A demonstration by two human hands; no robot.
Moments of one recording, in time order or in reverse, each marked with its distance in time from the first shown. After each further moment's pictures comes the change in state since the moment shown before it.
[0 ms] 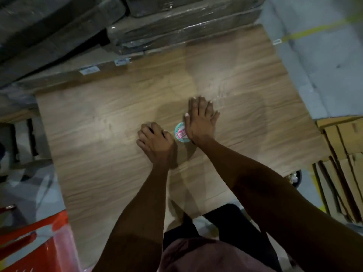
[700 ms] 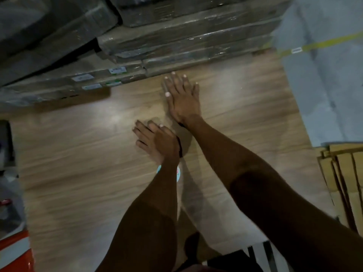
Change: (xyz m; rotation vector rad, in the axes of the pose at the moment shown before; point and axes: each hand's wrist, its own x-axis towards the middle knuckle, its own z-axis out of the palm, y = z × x) left_hand 0.099 0.139 0.039 -0.097 0.158 -0.315; right_hand 0.204 -0.019 -0.037 0.052 -0.053 -0.396
